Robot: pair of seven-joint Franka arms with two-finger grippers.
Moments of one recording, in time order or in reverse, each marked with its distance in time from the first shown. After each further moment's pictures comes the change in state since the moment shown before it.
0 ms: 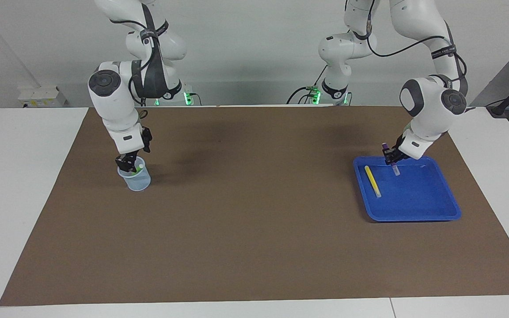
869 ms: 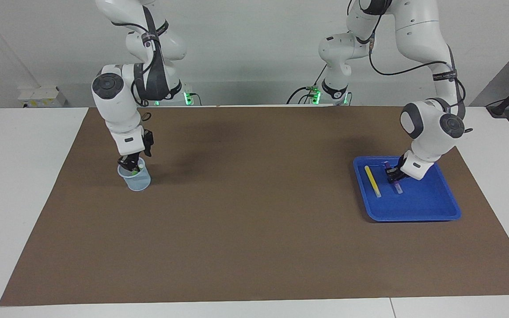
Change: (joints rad) left arm 0.021 0.157 -0.001 0.064 0.009 0.138 0.002; right arm -0.011 0.000 -0.002 -0.059 0.000 0.069 0.027
